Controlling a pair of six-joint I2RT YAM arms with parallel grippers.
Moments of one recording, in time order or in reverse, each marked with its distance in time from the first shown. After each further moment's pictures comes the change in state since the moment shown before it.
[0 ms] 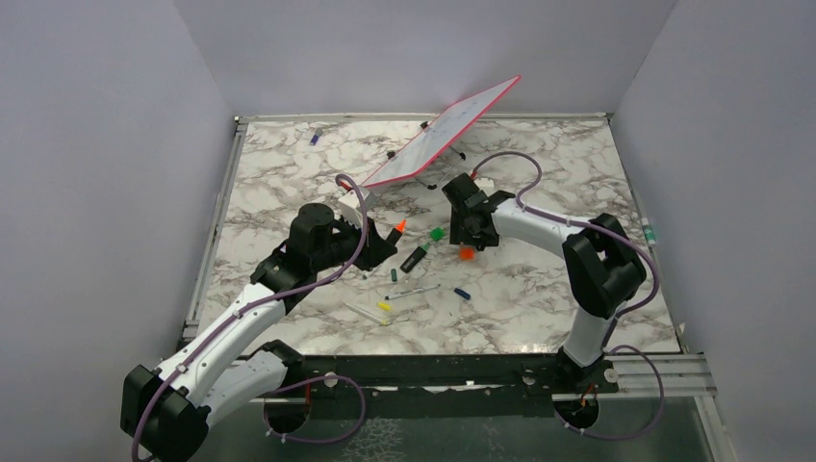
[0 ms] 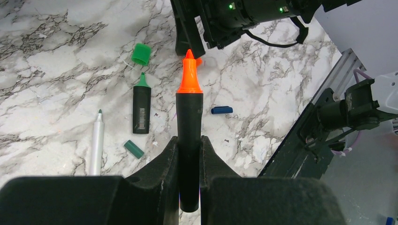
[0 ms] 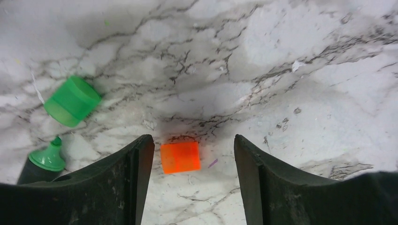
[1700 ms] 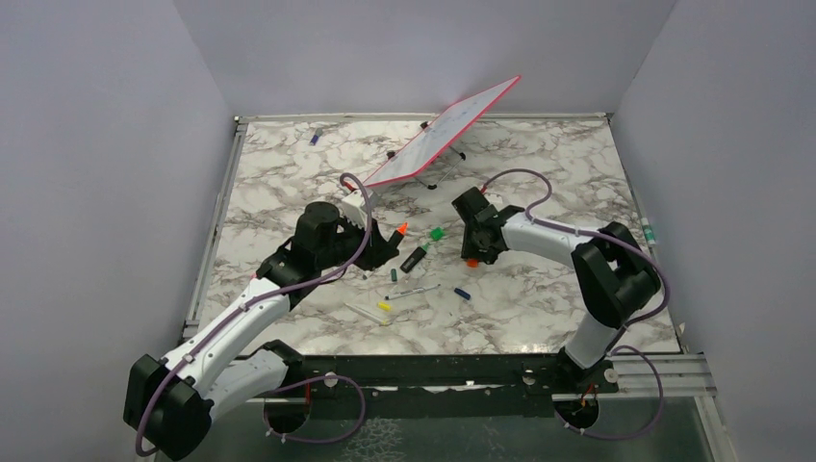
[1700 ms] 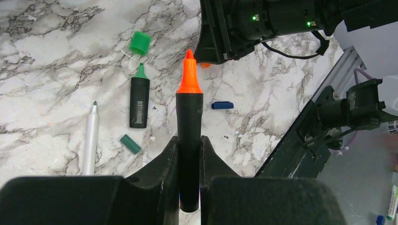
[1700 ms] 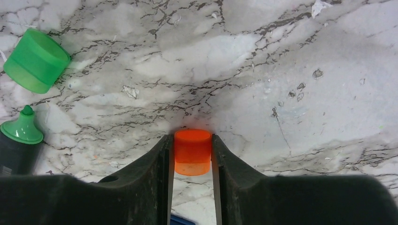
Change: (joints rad) left arm 0.000 0.039 0.000 -0.002 0.002 -0.020; right arm -0.002 -0.063 -0.132 0.051 -0.094 0.077
